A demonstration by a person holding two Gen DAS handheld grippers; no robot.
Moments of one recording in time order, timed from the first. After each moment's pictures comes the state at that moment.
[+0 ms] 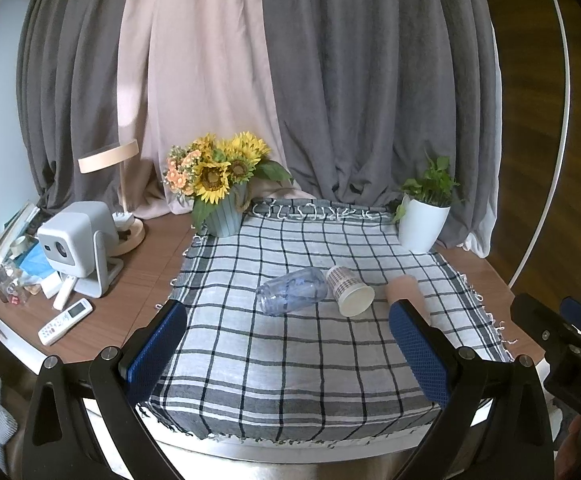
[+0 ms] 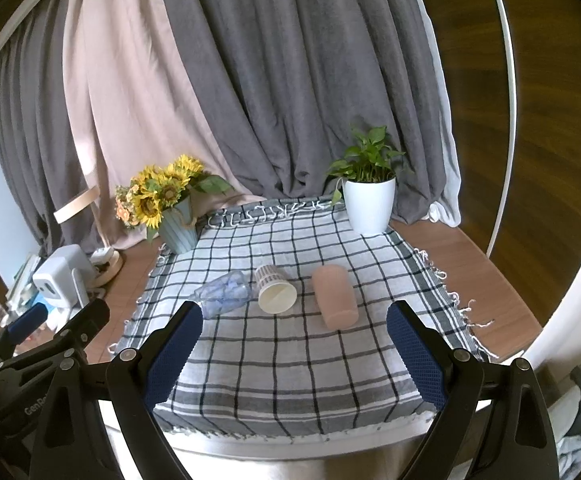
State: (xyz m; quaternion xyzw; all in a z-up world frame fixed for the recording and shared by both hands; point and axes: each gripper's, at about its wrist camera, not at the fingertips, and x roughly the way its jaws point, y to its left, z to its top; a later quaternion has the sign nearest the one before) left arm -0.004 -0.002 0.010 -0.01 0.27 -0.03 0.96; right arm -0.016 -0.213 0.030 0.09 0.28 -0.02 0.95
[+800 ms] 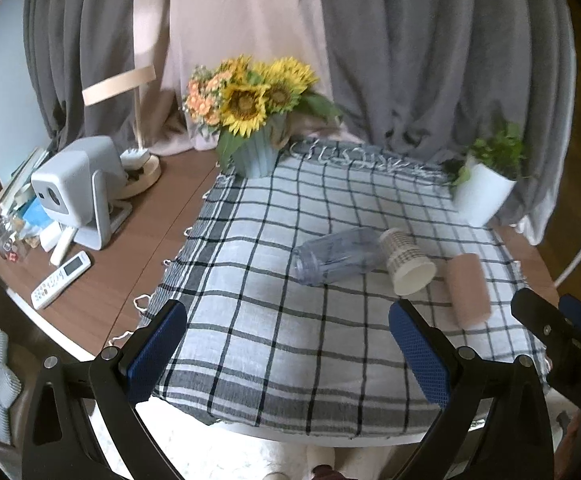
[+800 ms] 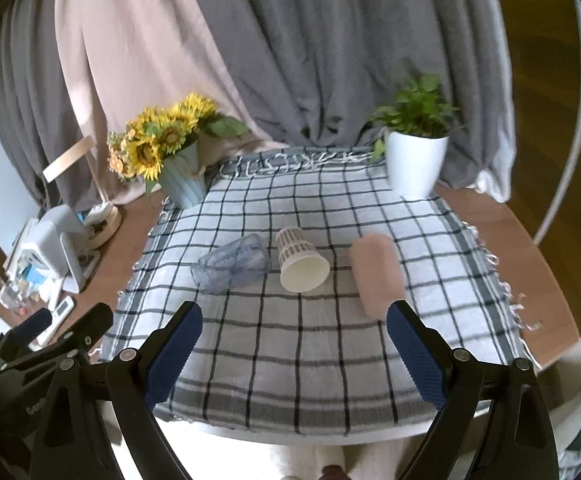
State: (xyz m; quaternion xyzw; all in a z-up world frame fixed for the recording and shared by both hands) left arm 0.099 0.039 -0.049 -0.04 0.38 0.03 0.92; right arm 0.093 -0.177 -0.024 0.06 0.38 0.03 0.92
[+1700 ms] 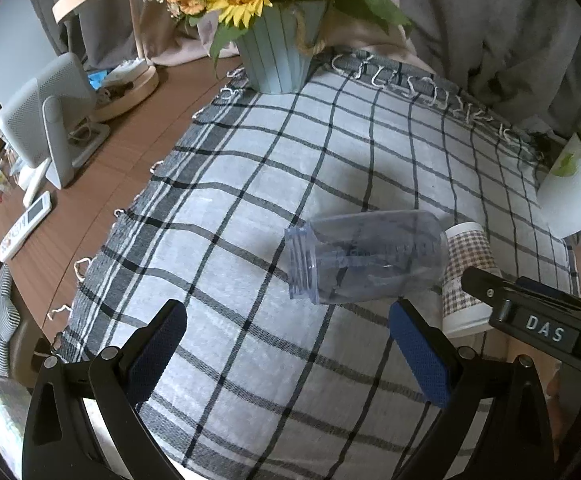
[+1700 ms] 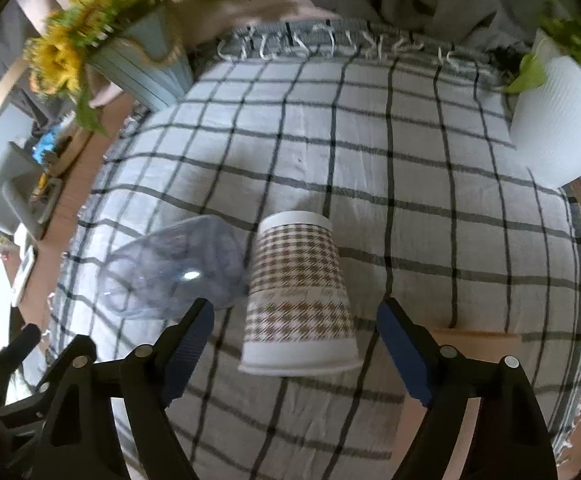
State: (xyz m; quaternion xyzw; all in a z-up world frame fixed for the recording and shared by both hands) left arm 0.243 0.010 -0.143 -0.09 0.52 0.13 0.84; right arm 0.337 -0.176 -0.163 0.00 0.59 0.14 0.80
